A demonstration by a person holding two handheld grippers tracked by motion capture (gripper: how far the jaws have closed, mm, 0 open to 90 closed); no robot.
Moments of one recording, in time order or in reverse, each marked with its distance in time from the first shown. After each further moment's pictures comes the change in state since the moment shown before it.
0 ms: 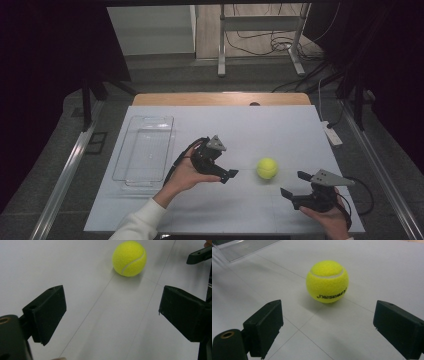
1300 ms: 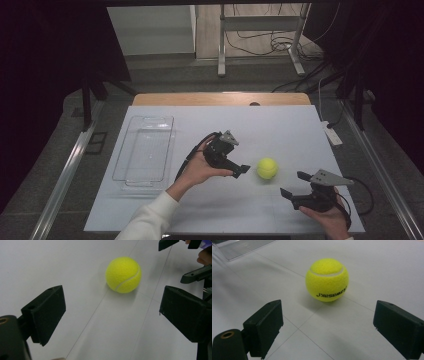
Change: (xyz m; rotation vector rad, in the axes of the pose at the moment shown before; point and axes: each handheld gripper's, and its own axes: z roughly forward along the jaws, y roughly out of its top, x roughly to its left) left arm -0.002 0.027 0.021 -0.006 -0.040 -0.007; right arm -0.001 -0.001 0.002 0.008 0.003 0.001
